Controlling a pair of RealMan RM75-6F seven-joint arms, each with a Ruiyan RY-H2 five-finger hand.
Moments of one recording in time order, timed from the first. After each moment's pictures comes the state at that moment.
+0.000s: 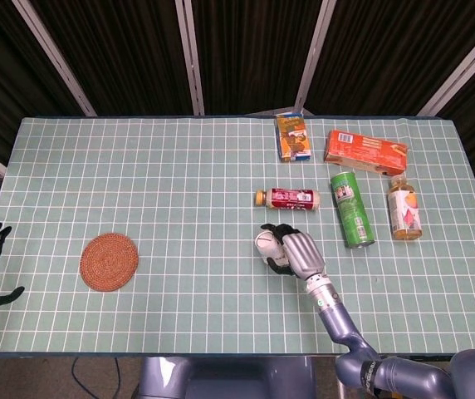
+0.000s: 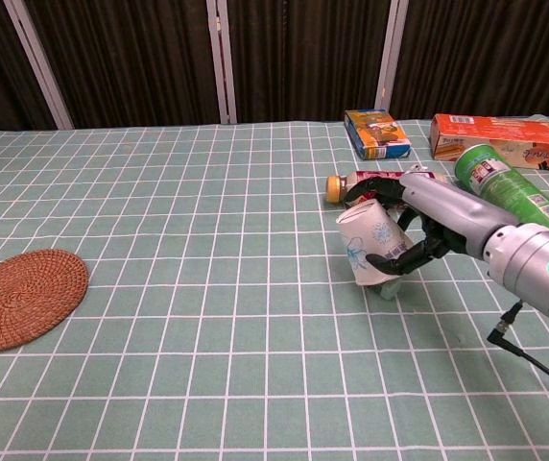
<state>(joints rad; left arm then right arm) -0.11 -1.08 -0.06 -1.70 1.37 1.42 0.19 0.59 -1.75 0.18 -1.35 -1.27 1.07 -0.04</state>
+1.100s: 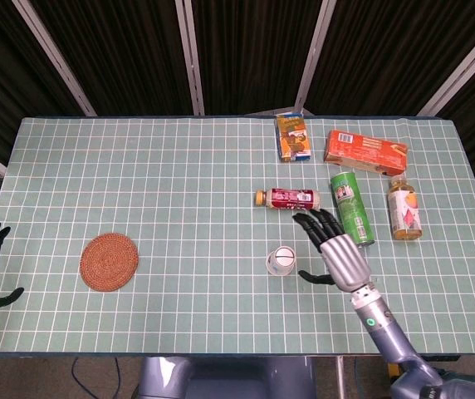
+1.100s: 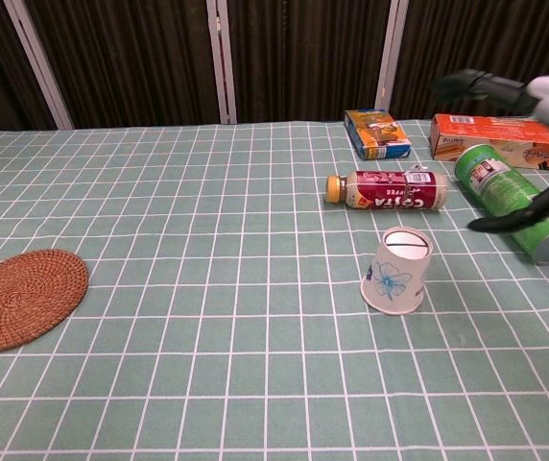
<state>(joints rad) -0.09 -1.07 -0.05 -1.72 1.42 1.47 0.17 0.46 -1.40 0.08 -1.57 -1.58 1.34 0.02</state>
